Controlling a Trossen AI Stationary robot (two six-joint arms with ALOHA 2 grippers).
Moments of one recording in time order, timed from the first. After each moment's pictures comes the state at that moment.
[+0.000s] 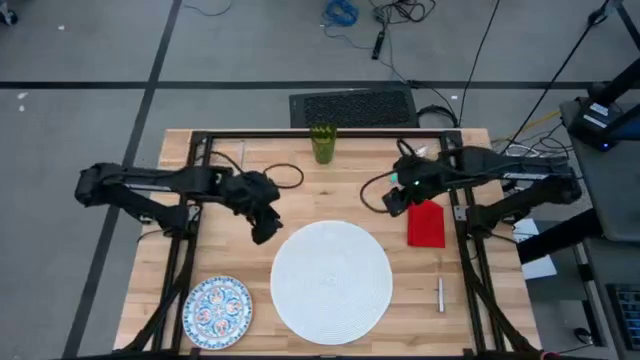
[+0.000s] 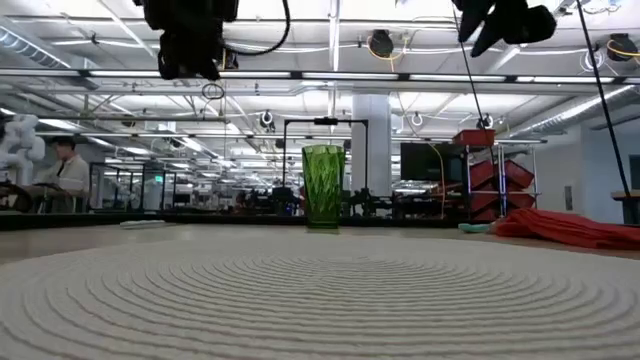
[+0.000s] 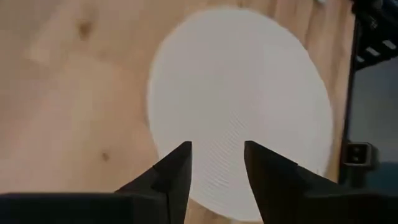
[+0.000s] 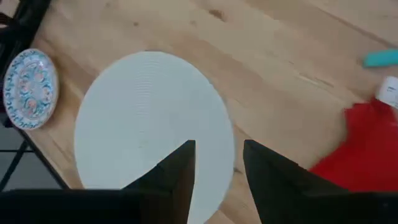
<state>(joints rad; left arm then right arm) 0.02 1.22 1.04 -0.74 0.18 -0.57 0.02 1.25 1.35 -1.16 0.08 0.97</state>
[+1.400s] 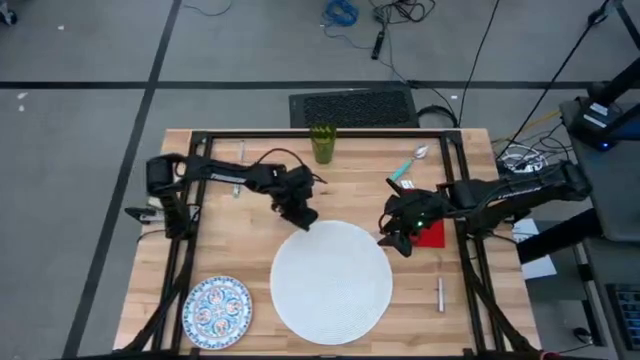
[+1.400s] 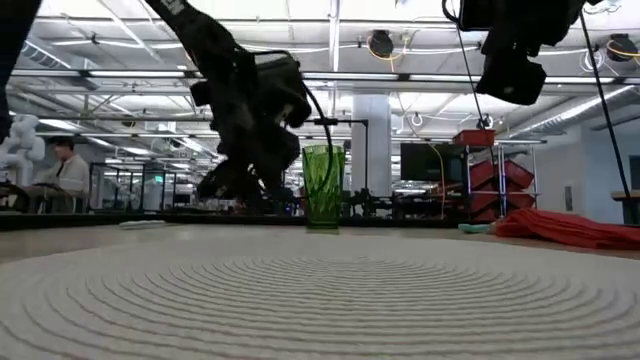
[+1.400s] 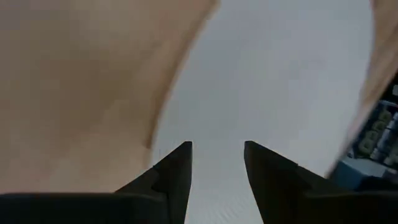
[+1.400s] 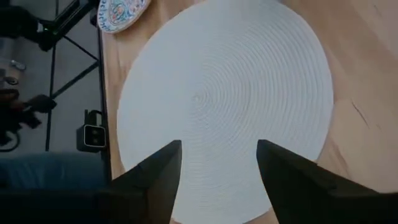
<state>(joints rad) 0.26 1.80 1.04 -0.44 0.51 -0.67 0.14 1.06 0.81 -0.49 -0.14 0.65</state>
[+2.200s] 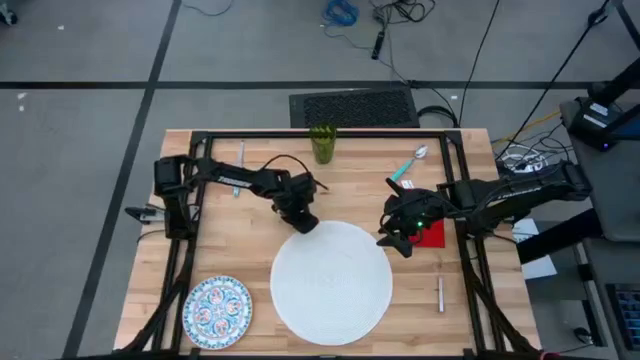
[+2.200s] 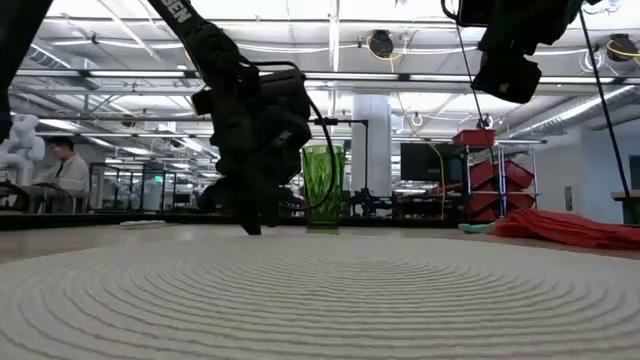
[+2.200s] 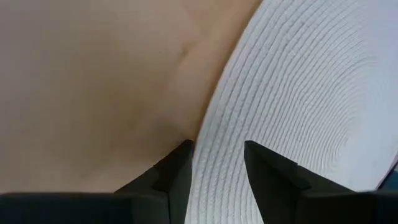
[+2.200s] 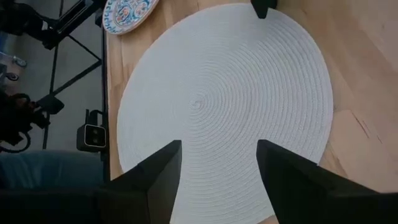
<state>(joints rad) 0.21 1.85 1.04 -0.45 0.48 -0.65 0.14 1.07 0.81 -0.48 -0.13 0.61</state>
